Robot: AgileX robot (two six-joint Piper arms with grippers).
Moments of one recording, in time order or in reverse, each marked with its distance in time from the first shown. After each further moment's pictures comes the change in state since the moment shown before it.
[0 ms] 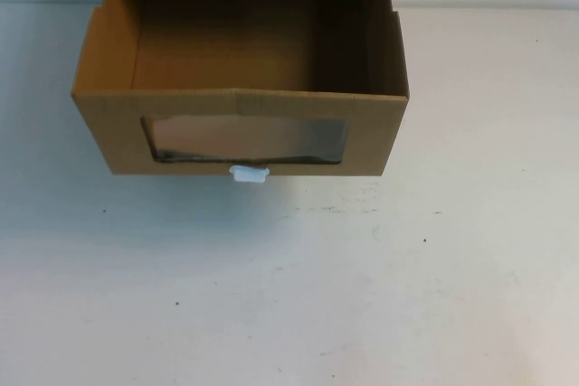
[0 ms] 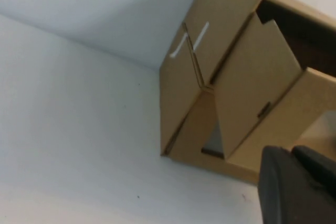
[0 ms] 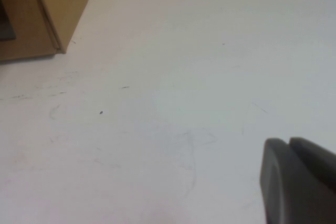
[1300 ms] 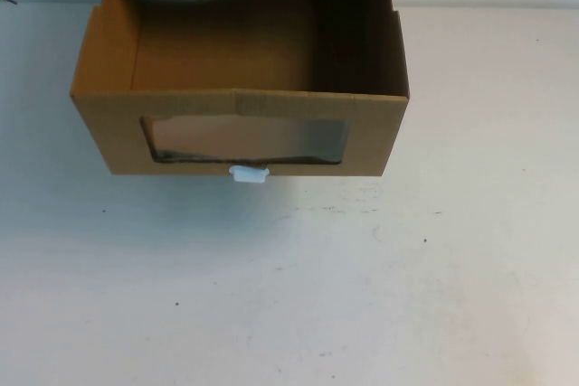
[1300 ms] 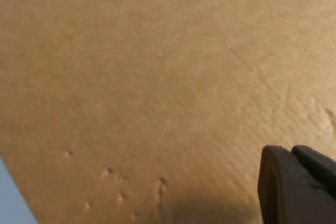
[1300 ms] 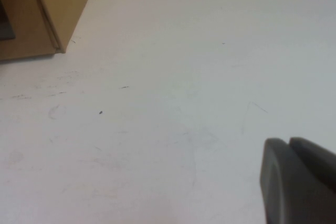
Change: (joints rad) right arm 0.000 0.000 0.000 0.000 0.000 0.000; left arm -0.222 1.894 -2.043 -0.036 0.768 0.404
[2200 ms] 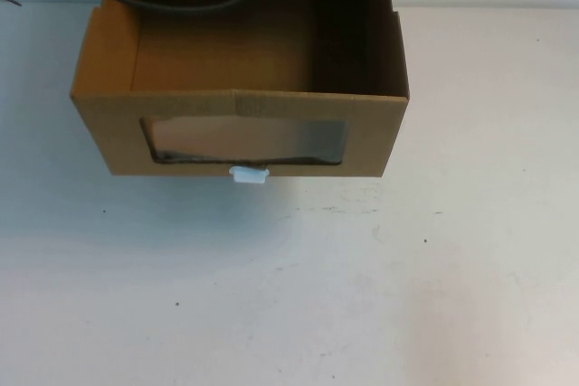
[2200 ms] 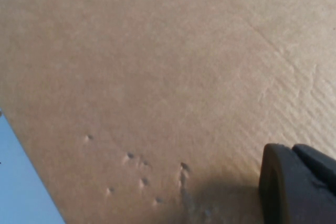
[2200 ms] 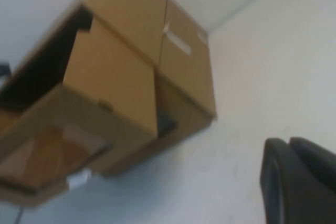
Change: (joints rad) right arm 0.000 0.076 -0.129 0.638 -0.005 0.004; left arm -0.002 0.011 -0.004 0.055 0.021 -0.002
